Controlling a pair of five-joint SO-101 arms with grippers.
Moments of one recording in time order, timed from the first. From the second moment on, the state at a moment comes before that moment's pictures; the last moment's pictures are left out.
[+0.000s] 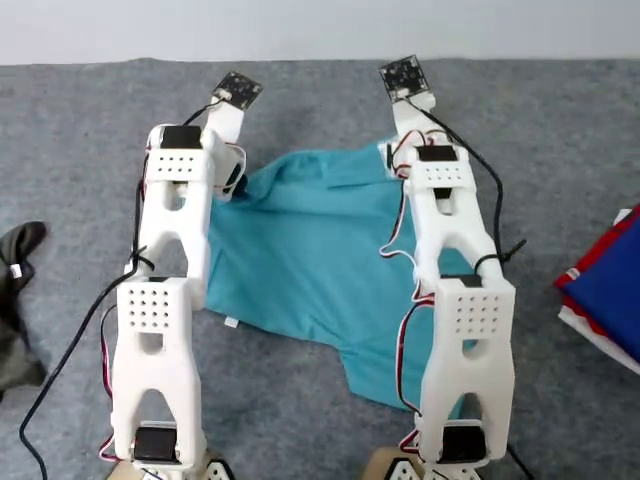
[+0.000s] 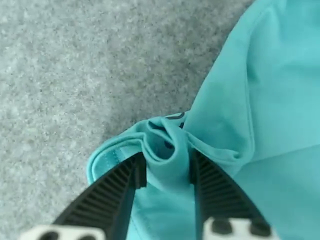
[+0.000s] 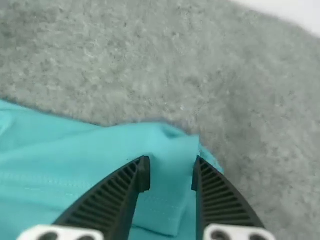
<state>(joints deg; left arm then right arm) -1.9 57.0 -52.7 79.8 -17.9 -5.2 49.8 -32.9 39.2 17.2</state>
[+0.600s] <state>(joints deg) -1.9 57.0 -52.7 79.8 -17.9 -5.1 56.0 -43.3 44.7 23.3</state>
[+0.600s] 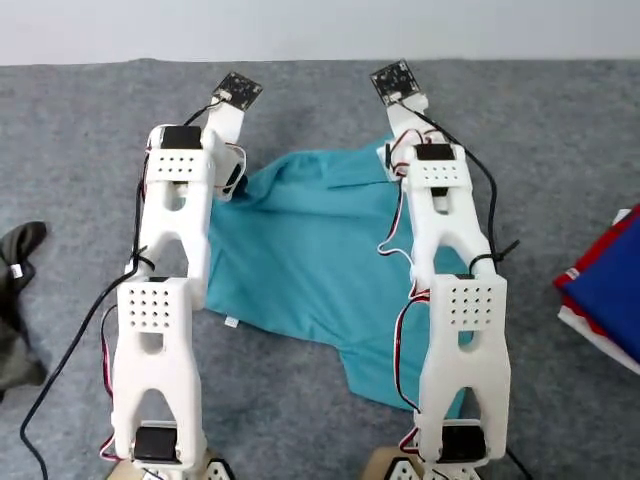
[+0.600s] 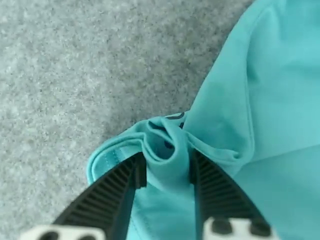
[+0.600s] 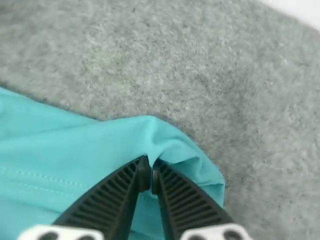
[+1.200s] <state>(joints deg) -1.9 56.9 -67.5 91.9 -18.2 -4.9 54.0 -68.8 80.3 26.8</state>
